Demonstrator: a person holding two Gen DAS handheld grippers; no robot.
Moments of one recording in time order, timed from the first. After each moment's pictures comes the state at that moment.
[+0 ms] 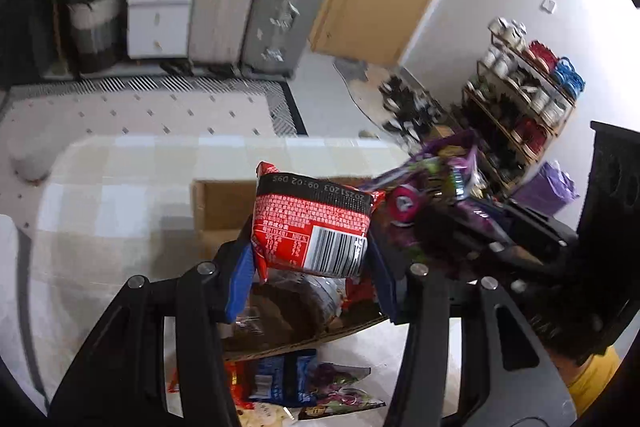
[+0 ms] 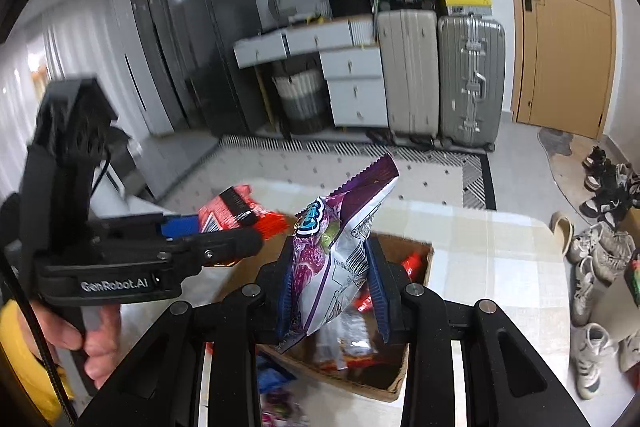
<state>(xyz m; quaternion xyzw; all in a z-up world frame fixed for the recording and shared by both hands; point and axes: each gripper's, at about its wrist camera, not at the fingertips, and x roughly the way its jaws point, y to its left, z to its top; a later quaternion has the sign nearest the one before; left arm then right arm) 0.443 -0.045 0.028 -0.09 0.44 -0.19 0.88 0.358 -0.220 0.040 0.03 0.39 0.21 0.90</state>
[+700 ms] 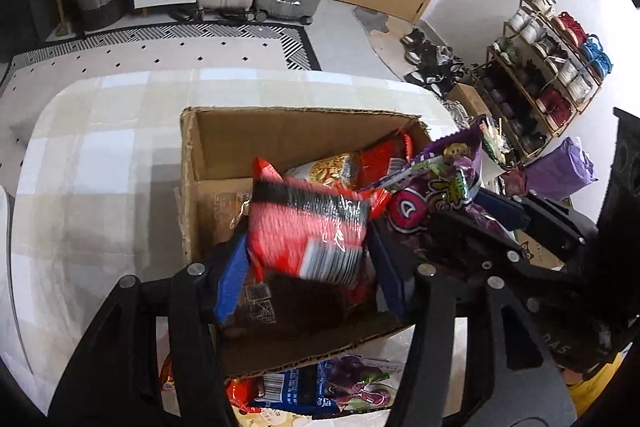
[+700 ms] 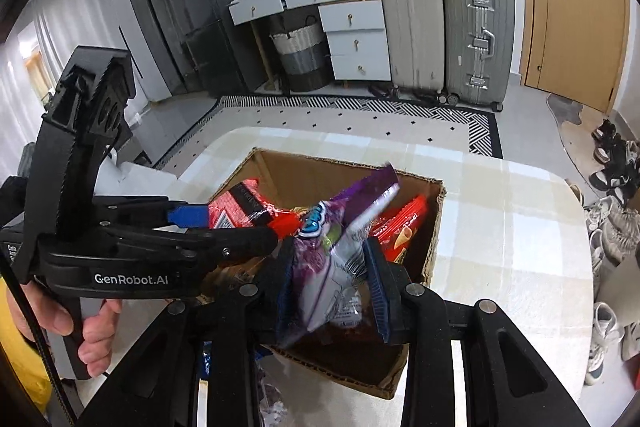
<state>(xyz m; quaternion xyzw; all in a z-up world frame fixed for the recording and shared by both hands) 0.473 -0.060 -0.072 -0.08 0.52 -0.15 0.84 0.378 -0.224 -0.026 0.02 0.46 0.22 0.86</state>
